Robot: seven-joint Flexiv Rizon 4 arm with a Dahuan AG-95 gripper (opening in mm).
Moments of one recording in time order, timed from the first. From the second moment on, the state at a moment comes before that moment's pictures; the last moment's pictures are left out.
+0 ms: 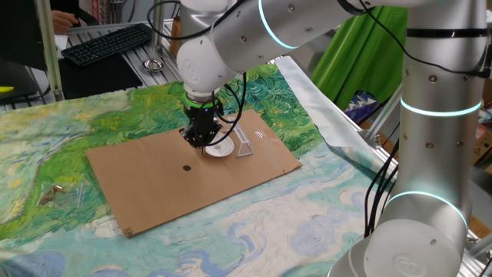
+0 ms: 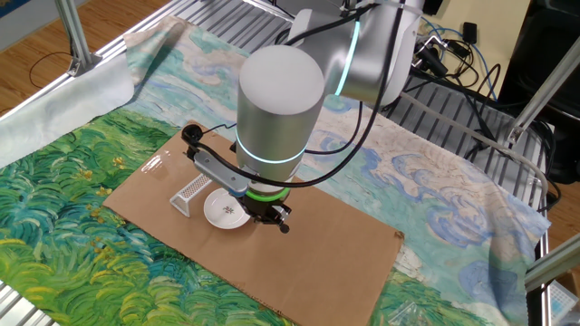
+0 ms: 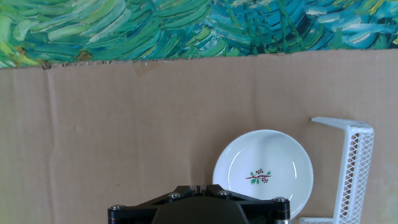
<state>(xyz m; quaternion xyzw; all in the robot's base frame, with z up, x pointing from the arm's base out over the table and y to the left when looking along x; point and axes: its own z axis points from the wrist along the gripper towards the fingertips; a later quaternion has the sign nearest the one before) 0.542 0.034 0.022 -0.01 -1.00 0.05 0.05</state>
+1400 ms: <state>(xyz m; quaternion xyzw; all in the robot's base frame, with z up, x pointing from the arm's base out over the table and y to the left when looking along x) 0.542 0.027 0.020 0.01 -1.00 0.05 0.04</state>
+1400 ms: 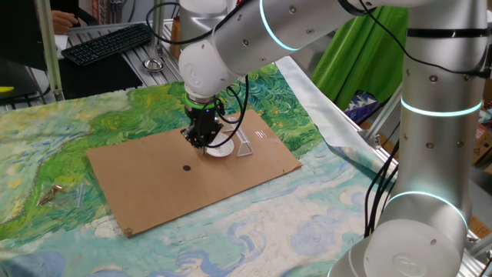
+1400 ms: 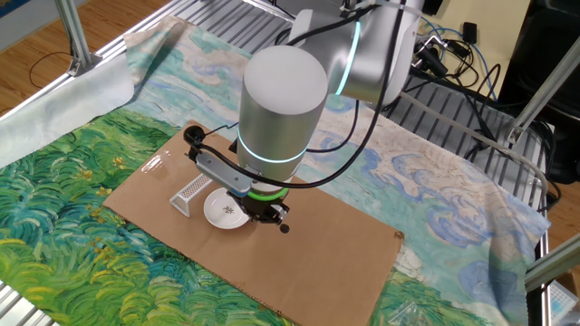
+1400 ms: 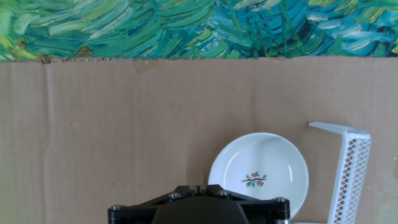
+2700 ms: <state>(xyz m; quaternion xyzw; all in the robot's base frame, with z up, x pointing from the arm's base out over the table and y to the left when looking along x) 0.545 0.007 0.018 0.03 -1.00 0.06 0.04</state>
